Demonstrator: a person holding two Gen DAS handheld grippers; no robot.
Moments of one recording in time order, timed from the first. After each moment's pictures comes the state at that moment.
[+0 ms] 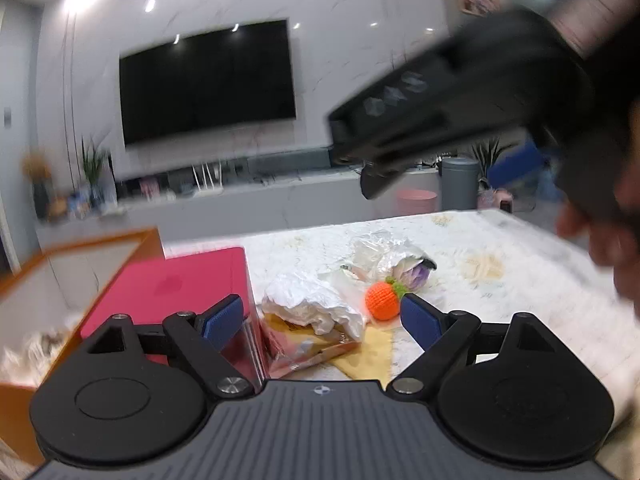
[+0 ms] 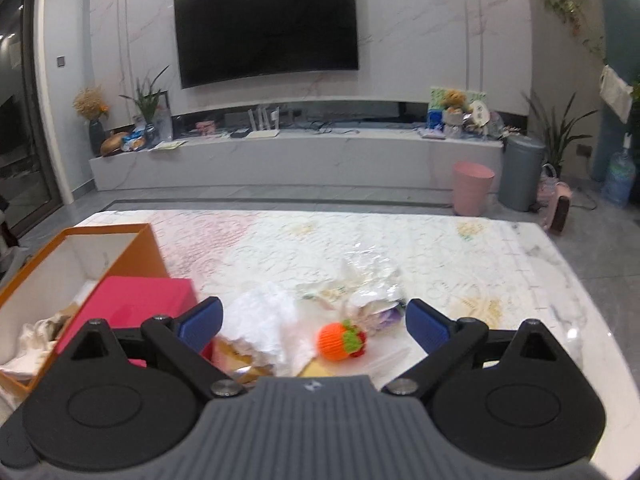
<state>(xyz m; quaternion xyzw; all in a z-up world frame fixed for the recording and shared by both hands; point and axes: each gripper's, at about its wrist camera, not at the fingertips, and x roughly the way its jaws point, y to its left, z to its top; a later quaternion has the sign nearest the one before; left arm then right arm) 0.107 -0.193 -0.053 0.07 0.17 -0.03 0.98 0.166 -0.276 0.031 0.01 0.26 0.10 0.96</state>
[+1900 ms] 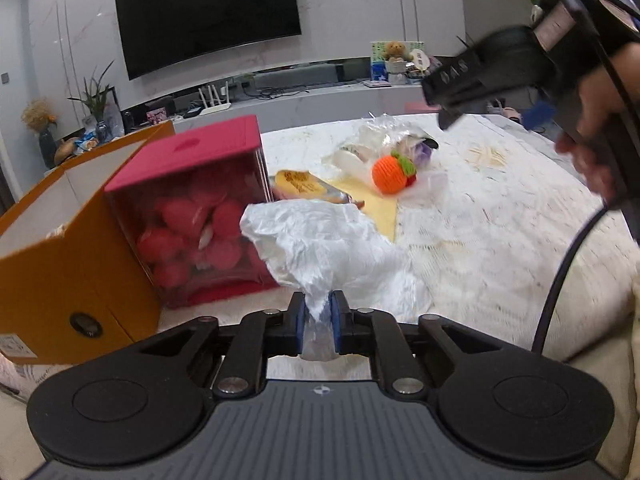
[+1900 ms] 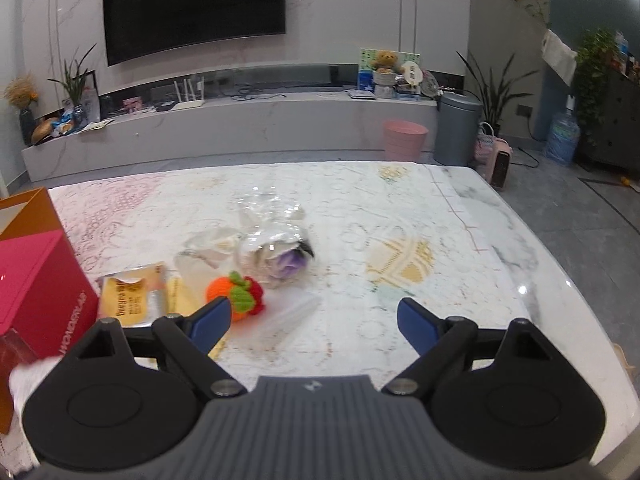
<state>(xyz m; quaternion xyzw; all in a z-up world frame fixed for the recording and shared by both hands) 0.052 -0.195 -0.081 0.07 0.31 -0.02 0.95 0.186 -0.313 -0.025 0.01 0.32 0.00 0.95</state>
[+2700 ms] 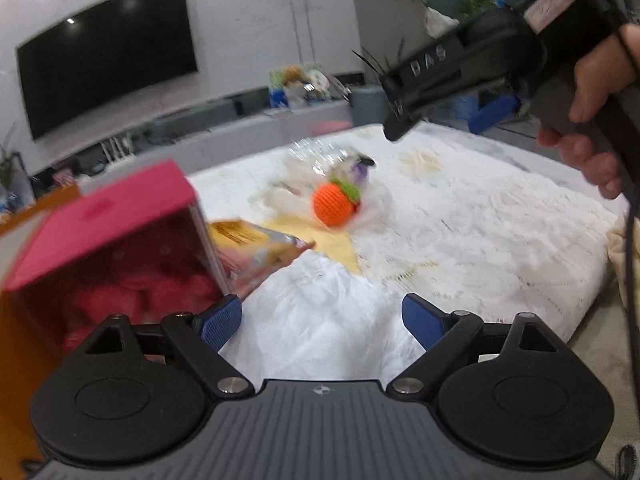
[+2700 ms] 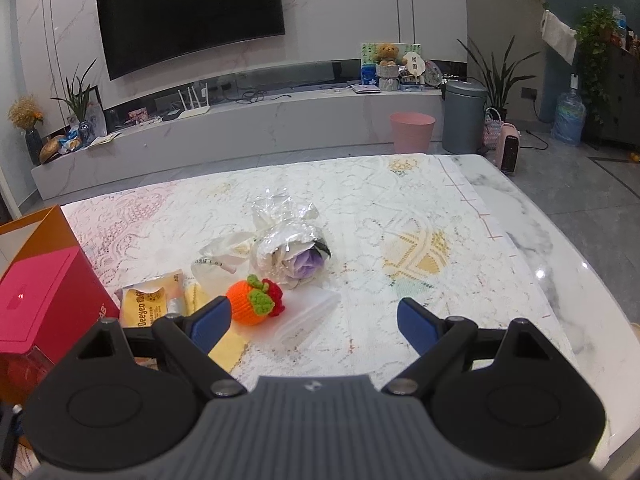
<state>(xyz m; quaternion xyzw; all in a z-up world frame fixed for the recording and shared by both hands) 0.118 -0.183 -0.102 0.12 0.26 -0.18 0.94 0.187 -0.316 -0.026 0.05 0.32 0.01 0.95</state>
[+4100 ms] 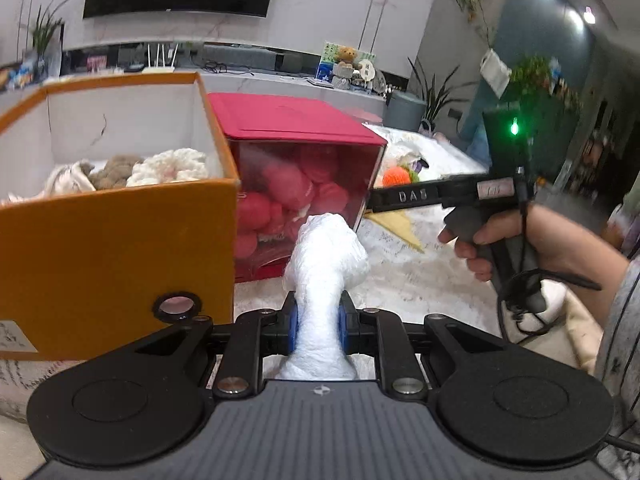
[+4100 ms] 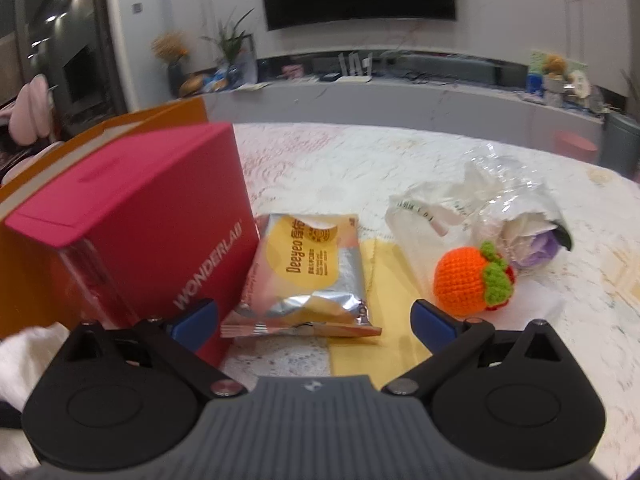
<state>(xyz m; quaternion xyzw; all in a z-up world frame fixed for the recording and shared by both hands) 0.061 -0.045 -0.077 -0.07 0.33 -0.16 0.93 0.223 -0.217 -0.099 -0.02 0.32 0.26 0.91</state>
